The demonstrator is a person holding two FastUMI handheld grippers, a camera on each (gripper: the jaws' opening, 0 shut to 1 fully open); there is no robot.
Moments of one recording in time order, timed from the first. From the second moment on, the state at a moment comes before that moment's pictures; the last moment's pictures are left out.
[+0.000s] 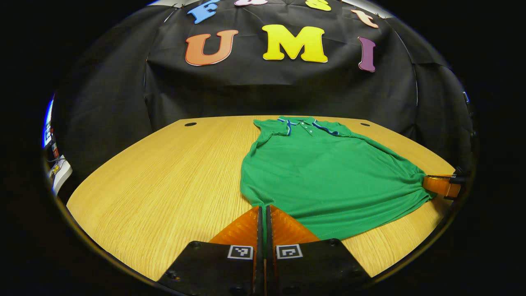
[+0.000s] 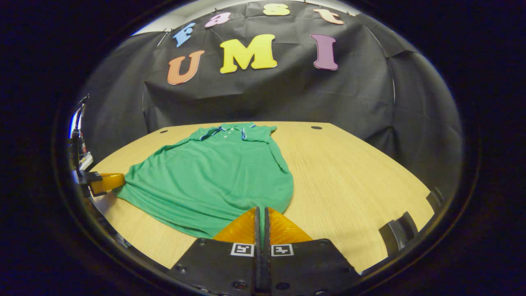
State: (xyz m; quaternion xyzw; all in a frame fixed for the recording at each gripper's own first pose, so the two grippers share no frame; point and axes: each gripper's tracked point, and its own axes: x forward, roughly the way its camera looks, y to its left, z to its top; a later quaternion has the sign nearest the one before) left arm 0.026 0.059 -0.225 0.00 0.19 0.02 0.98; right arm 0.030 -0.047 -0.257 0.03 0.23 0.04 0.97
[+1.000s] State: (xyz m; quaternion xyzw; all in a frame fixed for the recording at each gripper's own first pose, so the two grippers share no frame) left arm 0.280 0.088 -0.061 0.01 0.05 0.02 1.00; right arm 0.322 -0.015 -0.075 0.04 0.05 0.04 1.00
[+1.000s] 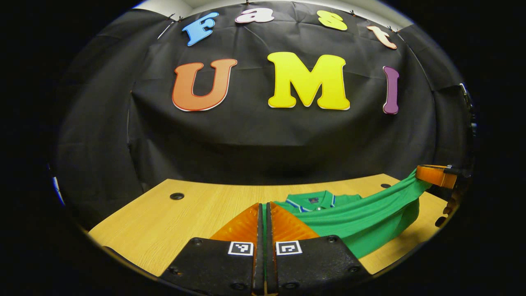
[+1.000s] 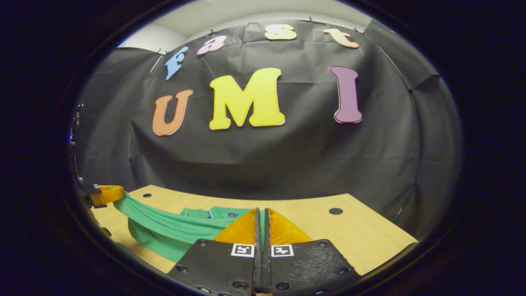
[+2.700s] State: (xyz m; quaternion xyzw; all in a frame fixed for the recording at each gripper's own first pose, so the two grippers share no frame) left arm 0.498 0.125 -0.138 0.01 0.01 0.06 1.00; right arm 0.567 -0.029 -0.171 -0.02 0.04 -0.05 1.00
